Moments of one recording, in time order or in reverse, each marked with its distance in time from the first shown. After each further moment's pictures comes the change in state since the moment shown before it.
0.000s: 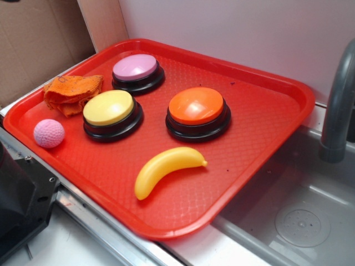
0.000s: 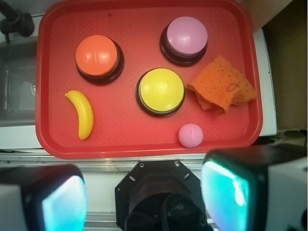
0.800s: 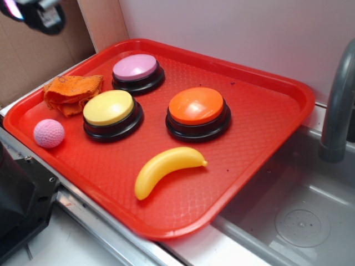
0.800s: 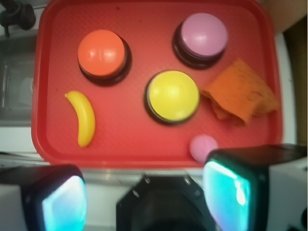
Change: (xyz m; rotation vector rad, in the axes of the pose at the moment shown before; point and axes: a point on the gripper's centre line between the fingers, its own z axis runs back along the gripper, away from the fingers) arm 0.025 -0.011 -0.048 -0.049 0.003 -0.048
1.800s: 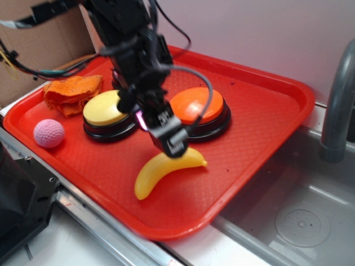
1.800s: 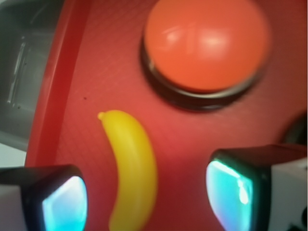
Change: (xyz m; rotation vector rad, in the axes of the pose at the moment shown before) arm 0.029 -0.075 -0.148 -0.186 0.013 -0.207
